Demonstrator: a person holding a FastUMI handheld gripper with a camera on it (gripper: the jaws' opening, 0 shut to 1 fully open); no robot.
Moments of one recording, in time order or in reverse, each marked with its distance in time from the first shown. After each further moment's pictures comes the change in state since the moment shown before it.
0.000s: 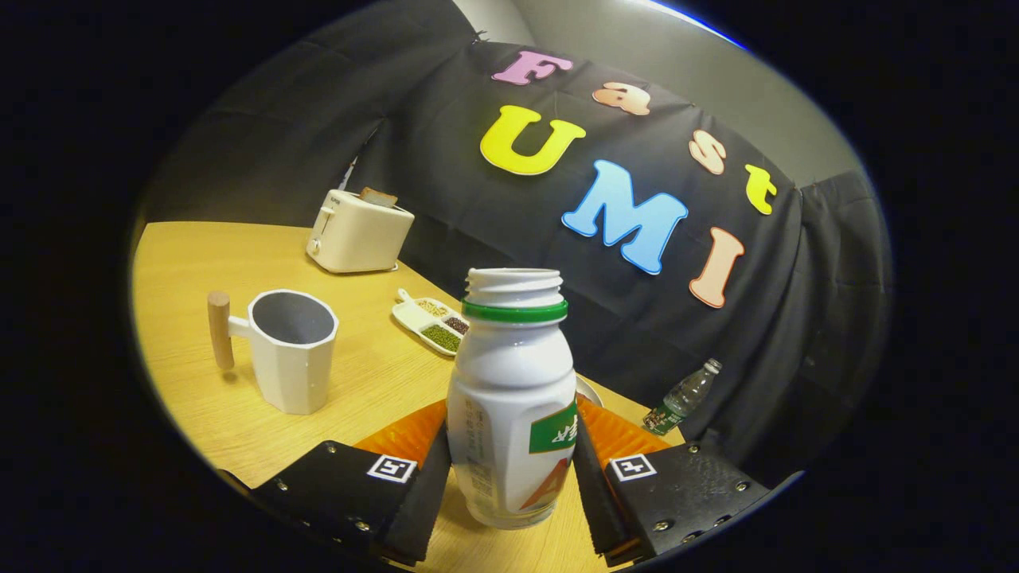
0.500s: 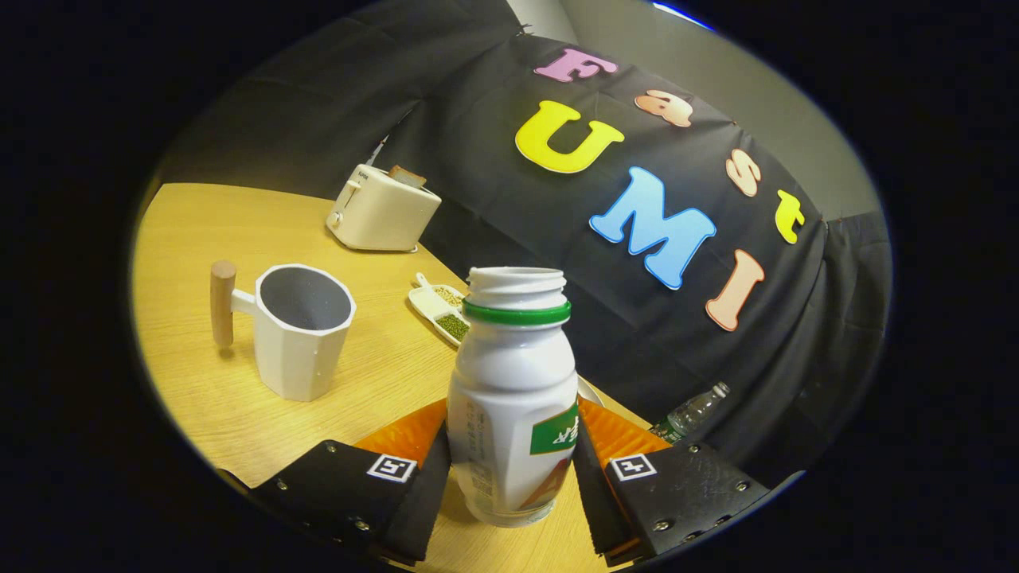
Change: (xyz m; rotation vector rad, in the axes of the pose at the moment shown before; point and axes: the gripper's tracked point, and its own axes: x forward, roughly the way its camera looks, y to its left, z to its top) arm 0.013 0.015 0.004 -0.140 0.013 0.027
